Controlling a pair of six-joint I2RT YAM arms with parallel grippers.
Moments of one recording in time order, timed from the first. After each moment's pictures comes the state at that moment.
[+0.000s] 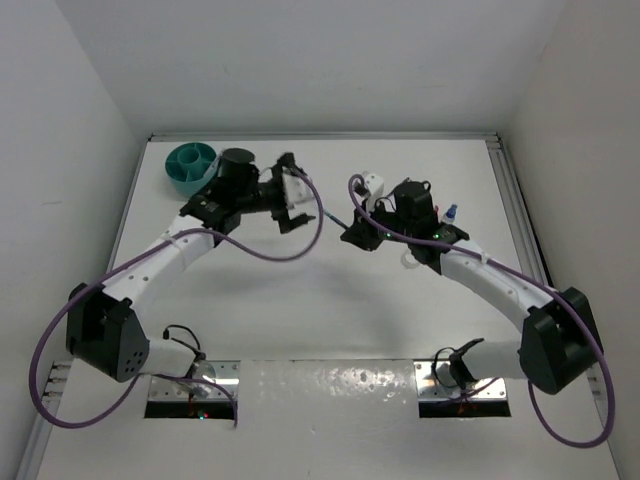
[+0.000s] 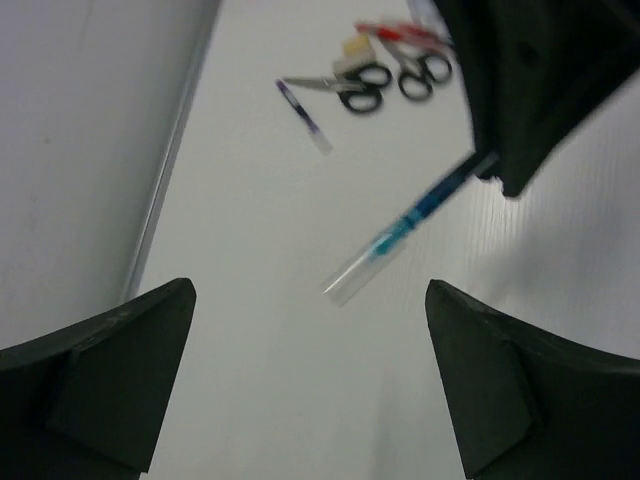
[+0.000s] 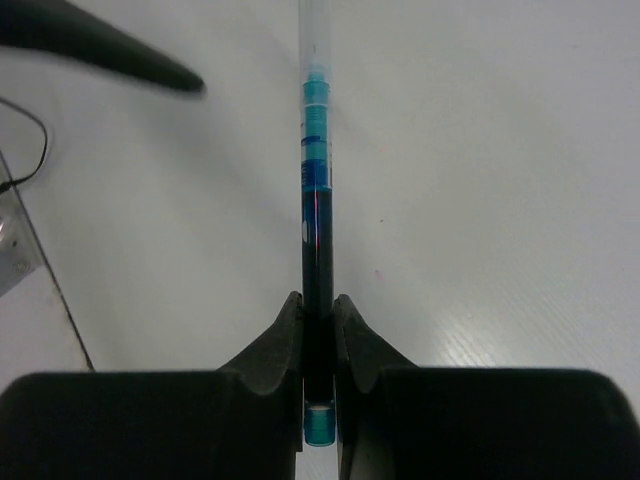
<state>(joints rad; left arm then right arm) -0.47 1.37 1.14 -0.28 0.63 0.89 0.51 1.35 0.88 -0.06 -0.50 -0.04</state>
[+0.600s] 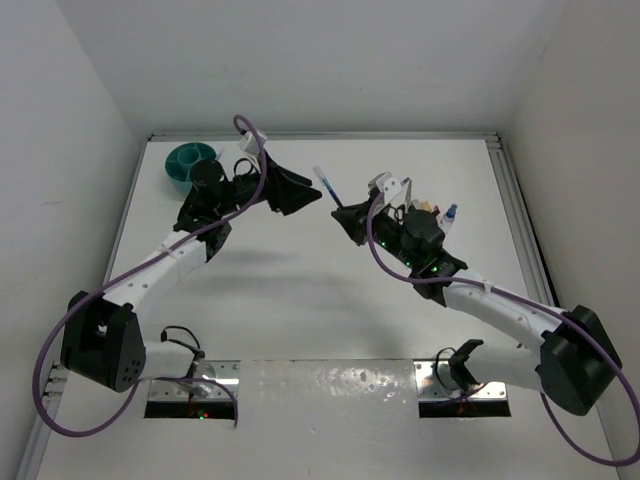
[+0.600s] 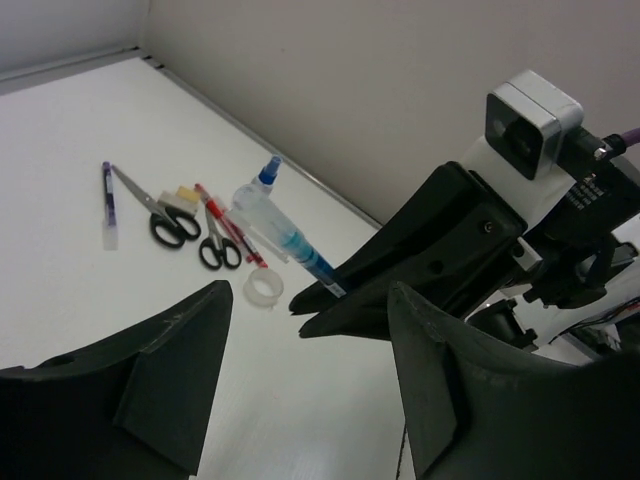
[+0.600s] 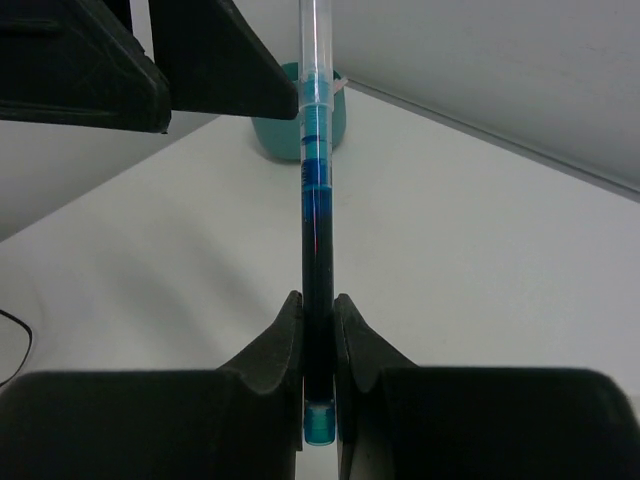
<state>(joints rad) -0.35 1.30 0.93 0.46 0.80 -0.56 0.67 1.18 0.62 0.56 -0.13 0.11</state>
